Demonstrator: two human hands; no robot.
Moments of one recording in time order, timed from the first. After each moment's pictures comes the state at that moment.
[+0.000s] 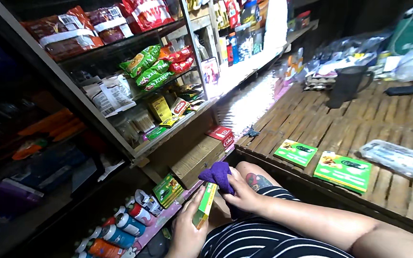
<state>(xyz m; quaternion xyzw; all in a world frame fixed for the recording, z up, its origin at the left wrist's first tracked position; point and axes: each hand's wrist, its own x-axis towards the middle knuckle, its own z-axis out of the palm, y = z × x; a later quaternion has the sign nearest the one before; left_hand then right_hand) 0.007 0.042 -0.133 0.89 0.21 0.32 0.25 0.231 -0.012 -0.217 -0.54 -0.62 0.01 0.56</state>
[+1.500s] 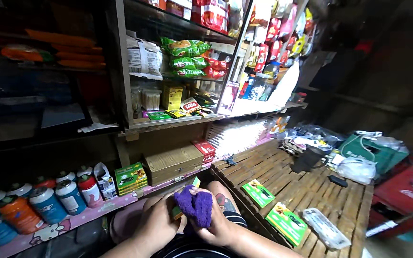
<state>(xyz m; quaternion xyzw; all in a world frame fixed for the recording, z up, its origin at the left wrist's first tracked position) 0.003 0.049 -0.134 0.87 0.33 0.20 0.29 0.208 -0.026 -0.198 -0.37 -0.78 -0.06 0.50</state>
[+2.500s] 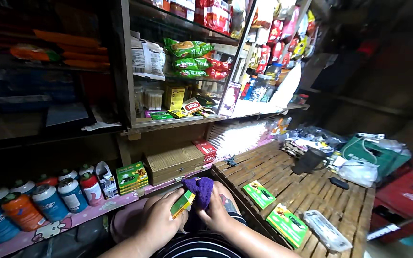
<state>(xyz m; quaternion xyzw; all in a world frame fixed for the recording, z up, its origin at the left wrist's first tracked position) 0.004 0.048 -0.136 0.87 0.29 0.27 0.30 0.223 -0.011 -0.218 -0.51 -0.70 -0.11 0.49</state>
